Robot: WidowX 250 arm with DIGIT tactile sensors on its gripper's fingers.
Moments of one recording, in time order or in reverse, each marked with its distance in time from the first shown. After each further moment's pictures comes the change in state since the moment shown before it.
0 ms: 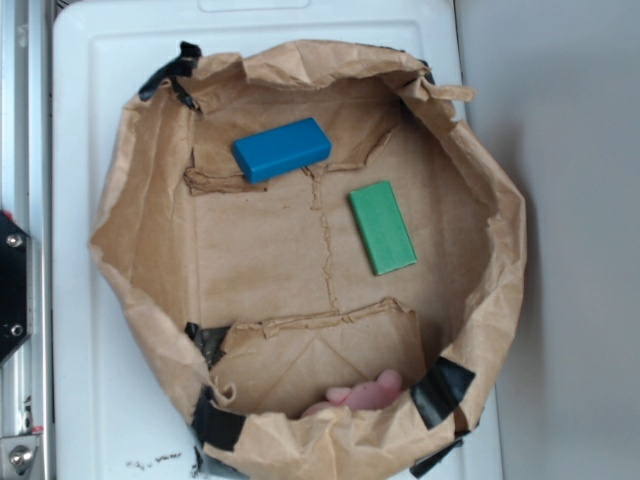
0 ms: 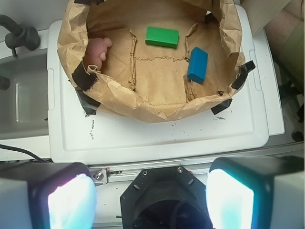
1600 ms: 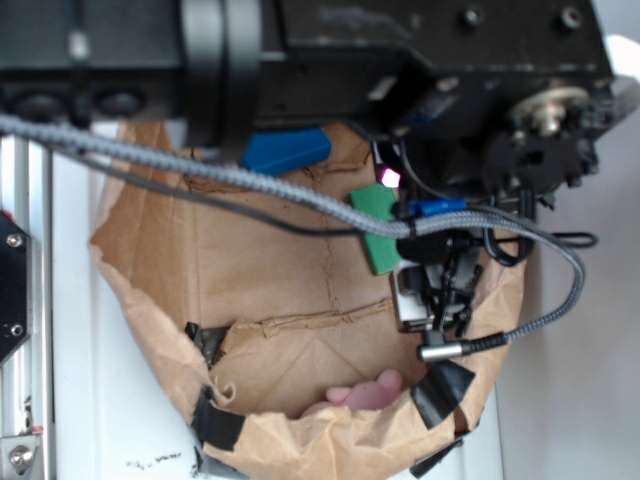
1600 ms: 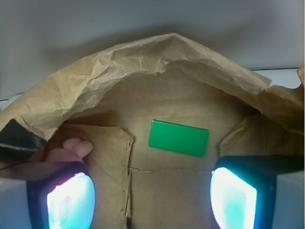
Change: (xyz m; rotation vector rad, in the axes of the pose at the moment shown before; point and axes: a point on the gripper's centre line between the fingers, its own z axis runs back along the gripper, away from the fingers) arm 0.181 0.011 -0.123 -0.069 0.055 -0.009
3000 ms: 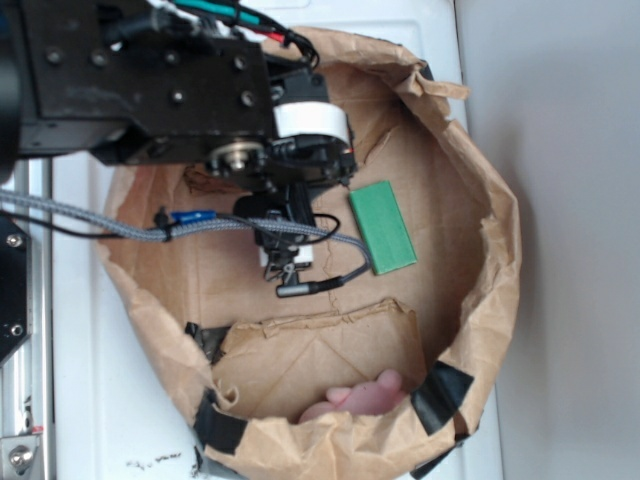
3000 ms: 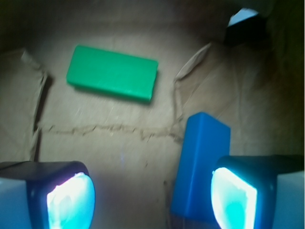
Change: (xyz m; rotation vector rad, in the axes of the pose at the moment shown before) arm -0.054 0.051 -0.058 0.157 -0.139 -0.011
